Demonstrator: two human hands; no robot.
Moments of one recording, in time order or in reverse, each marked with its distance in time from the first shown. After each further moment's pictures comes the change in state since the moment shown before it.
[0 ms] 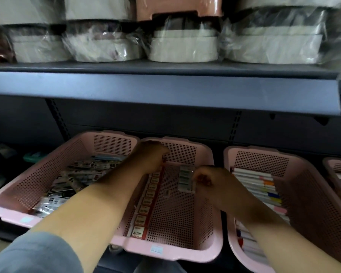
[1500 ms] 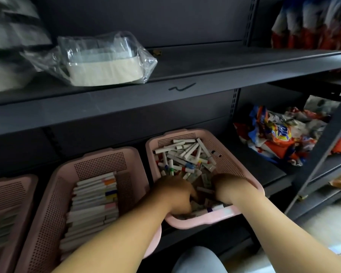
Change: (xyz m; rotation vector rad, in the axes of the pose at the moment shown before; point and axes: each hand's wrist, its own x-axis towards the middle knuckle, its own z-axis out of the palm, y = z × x) left_hand -0.026 0.499 0.116 0.159 -0.443 0.765; right_hand -0.270 0.283 -0.222 -0.480 -0.098 0.901
